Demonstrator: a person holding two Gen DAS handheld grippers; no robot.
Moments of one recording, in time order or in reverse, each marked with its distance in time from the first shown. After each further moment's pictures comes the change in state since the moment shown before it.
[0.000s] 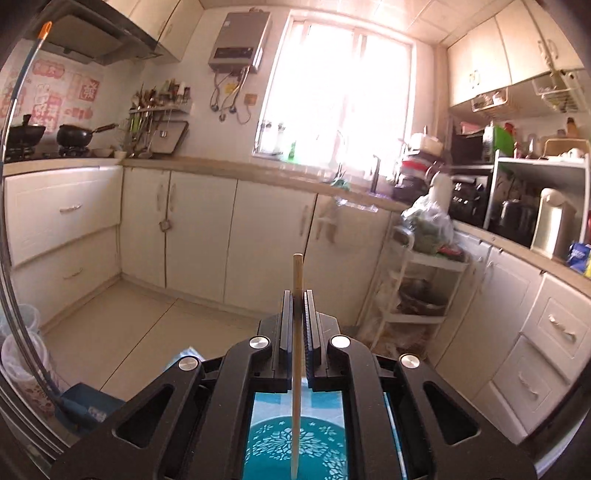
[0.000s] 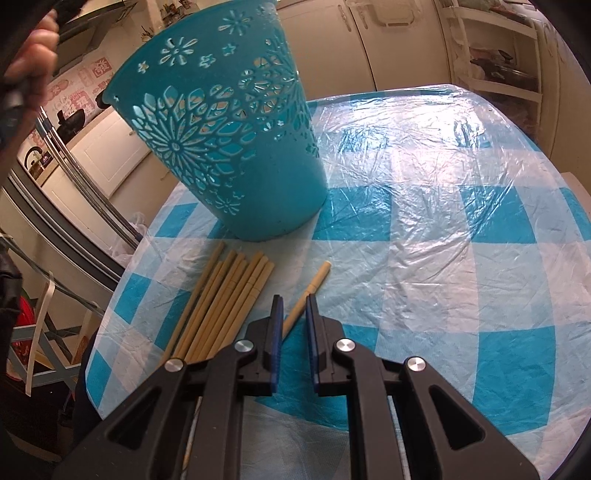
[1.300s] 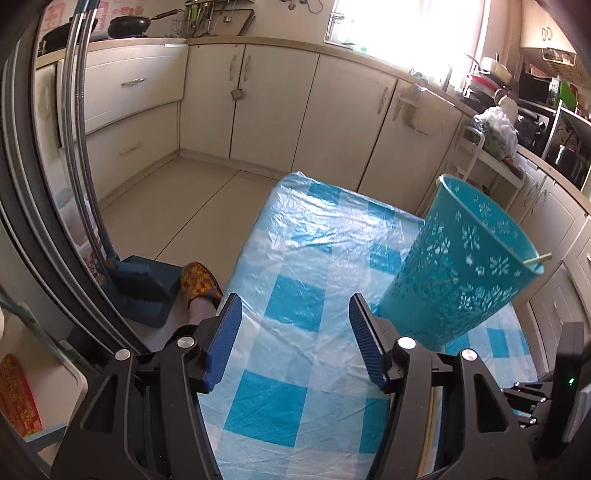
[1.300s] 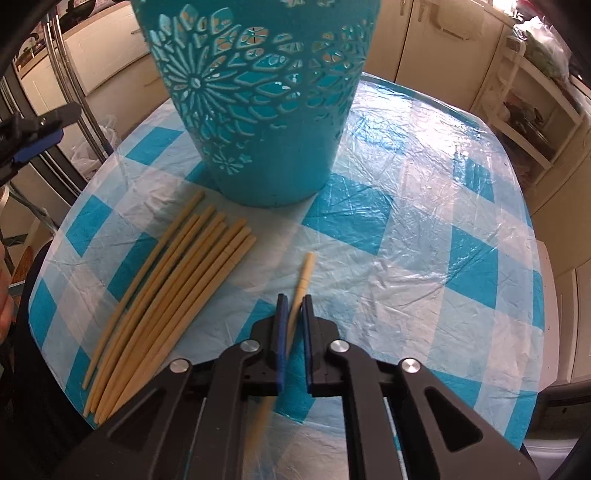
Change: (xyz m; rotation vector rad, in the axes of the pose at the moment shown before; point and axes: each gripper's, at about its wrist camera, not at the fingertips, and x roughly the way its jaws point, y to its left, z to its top) left arm -0.049 0.162 -0.171 -0.105 0.422 0.162; right arm 0.016 0.032 0.016 -0.308 0.240 -0.232
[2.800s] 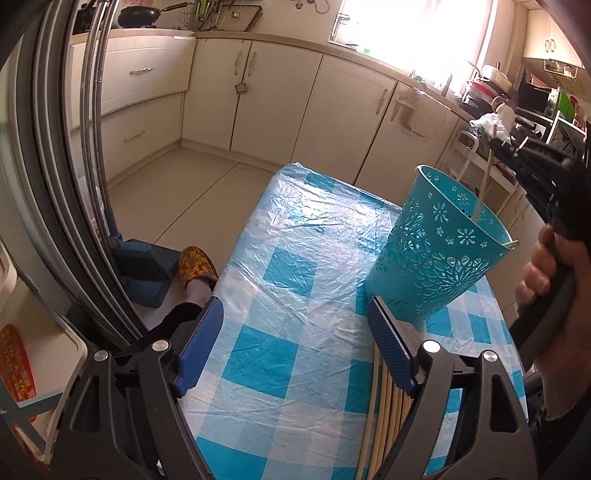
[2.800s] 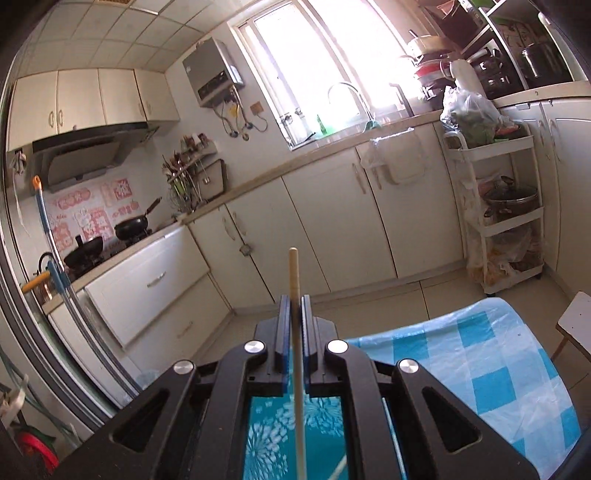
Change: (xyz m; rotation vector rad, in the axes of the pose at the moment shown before) left arm -0.032 -0.001 -0.020 -0.053 0.014 -0.029; right arm -0.111 -0.033 0.109 0.364 -0.819 0.171
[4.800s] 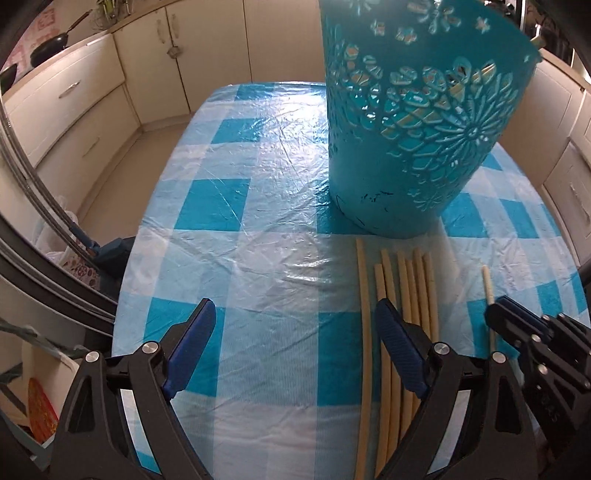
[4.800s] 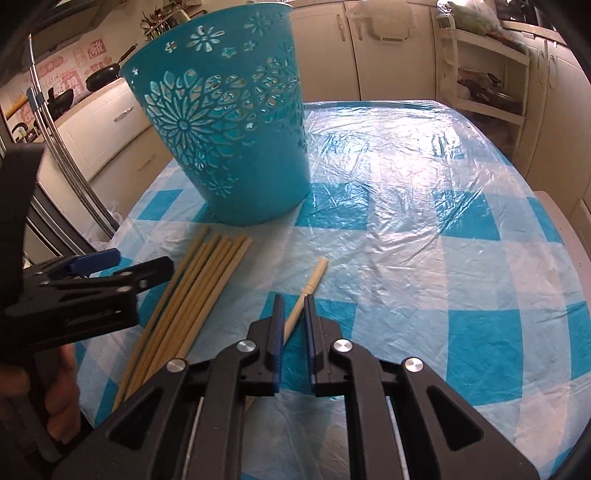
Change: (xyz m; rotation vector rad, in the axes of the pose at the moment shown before) left arm 0.088 -0.071 -0.040 0.337 0.278 0.093; right arm -0.042 -0.047 -0.170 -0.100 0.557 -0.144
